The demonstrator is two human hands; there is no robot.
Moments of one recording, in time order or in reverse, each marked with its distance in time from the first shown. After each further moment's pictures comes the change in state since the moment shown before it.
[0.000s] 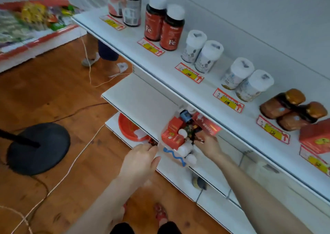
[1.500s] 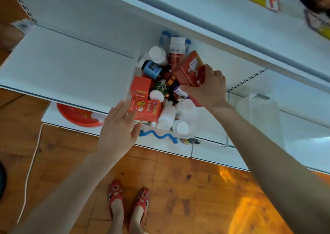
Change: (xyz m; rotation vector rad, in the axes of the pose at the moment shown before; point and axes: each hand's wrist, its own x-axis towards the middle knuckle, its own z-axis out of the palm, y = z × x) left_hand 0.104 -0.052 0.164 -0.076 -0.124 0.315; right_hand 0.074 0.064 0.034 -0.087 0.485 0.350
